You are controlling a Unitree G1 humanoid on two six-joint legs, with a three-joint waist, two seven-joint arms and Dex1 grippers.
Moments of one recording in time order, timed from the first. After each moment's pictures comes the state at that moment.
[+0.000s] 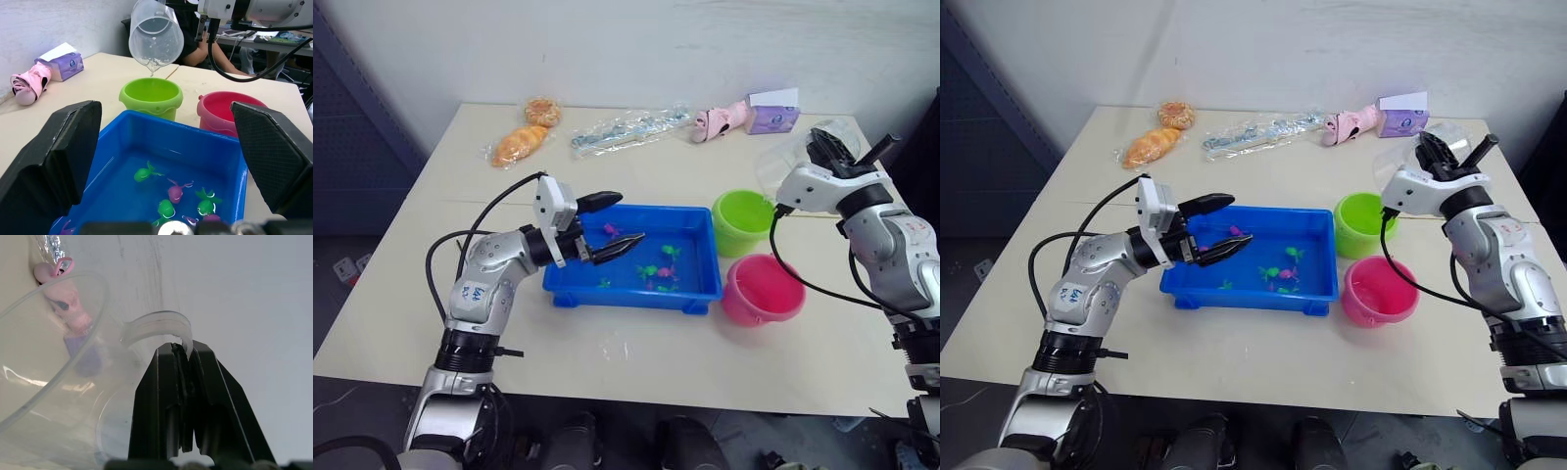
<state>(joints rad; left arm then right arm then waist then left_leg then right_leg) -0.56 0.38 -0.01 0.02 -0.44 0.25 -0.87 -0.58 -0.86 0.07 0.18 -0.62 -0.13 0.07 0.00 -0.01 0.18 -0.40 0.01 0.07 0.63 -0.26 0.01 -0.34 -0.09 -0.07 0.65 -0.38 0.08</state>
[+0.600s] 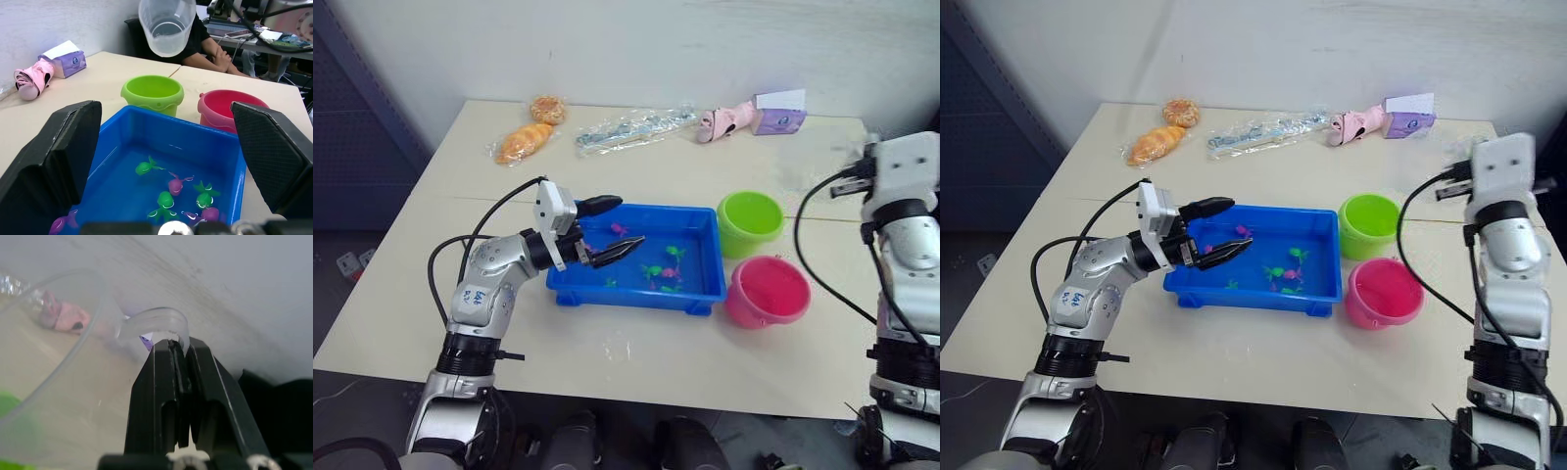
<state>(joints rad) -0.54 0.37 -0.01 0.02 -0.44 0.25 -0.88 -0.49 -0.55 -0.39 -0.08 0.02 0.37 0.18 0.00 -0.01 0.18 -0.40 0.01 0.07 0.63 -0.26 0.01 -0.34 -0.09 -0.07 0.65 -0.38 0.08</state>
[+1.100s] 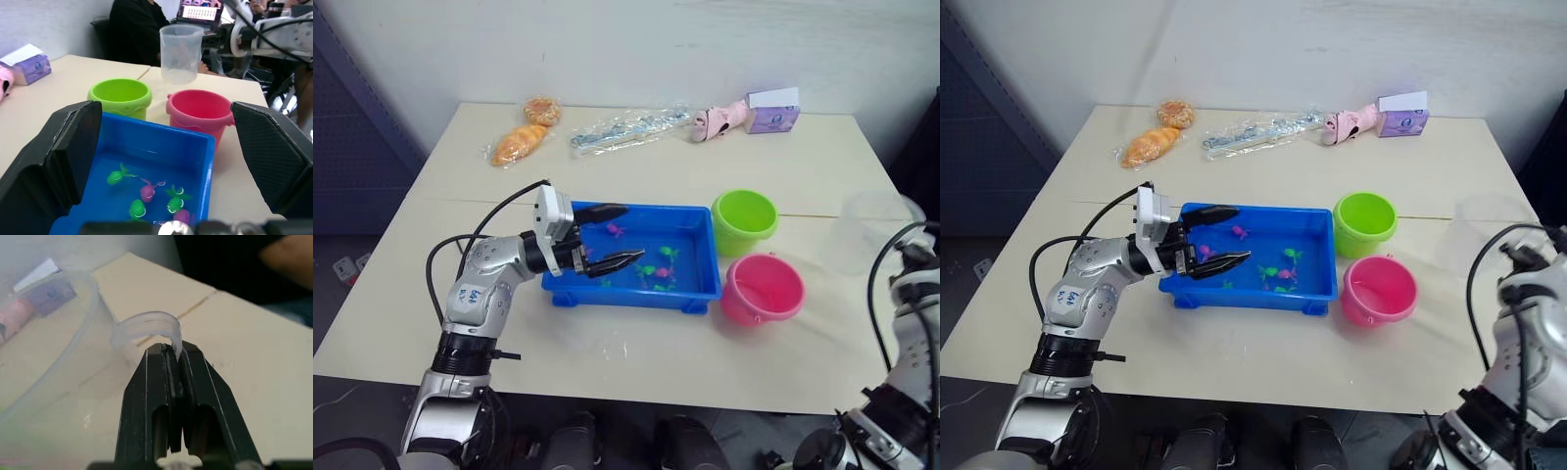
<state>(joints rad) -0.54 0.40 -0.01 0.02 -0.48 0.26 -1.01 -0.36 -0.20 -0.85 -0.28 0.38 0.78 -0.09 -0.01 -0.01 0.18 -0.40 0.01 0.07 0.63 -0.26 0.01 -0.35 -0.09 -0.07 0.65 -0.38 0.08</state>
